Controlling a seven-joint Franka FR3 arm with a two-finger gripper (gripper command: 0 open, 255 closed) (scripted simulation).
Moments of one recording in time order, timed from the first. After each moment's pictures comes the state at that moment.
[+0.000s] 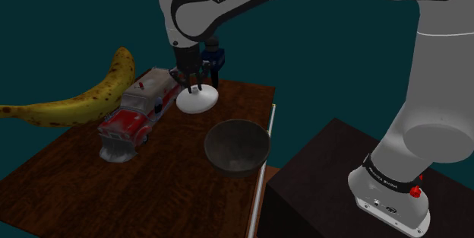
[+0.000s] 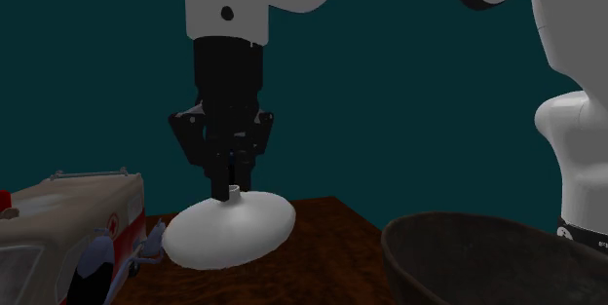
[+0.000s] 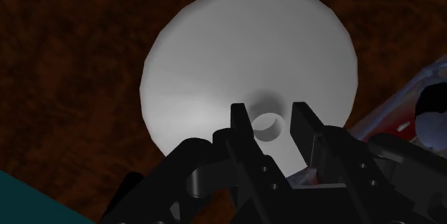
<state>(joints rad) 0.14 0.33 0.40 -1.70 -0.19 2.00 0.86</state>
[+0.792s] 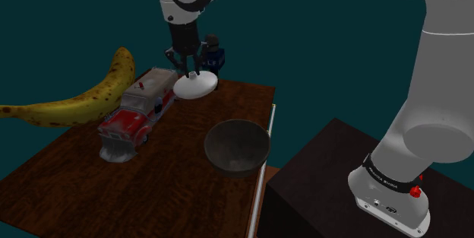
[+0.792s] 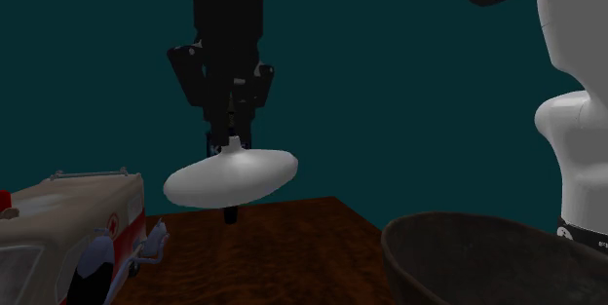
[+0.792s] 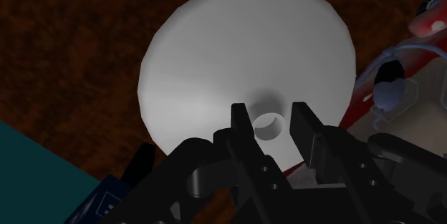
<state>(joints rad) 0.14 0.30 0.41 -1.59 -0.17 1.86 0.84</state>
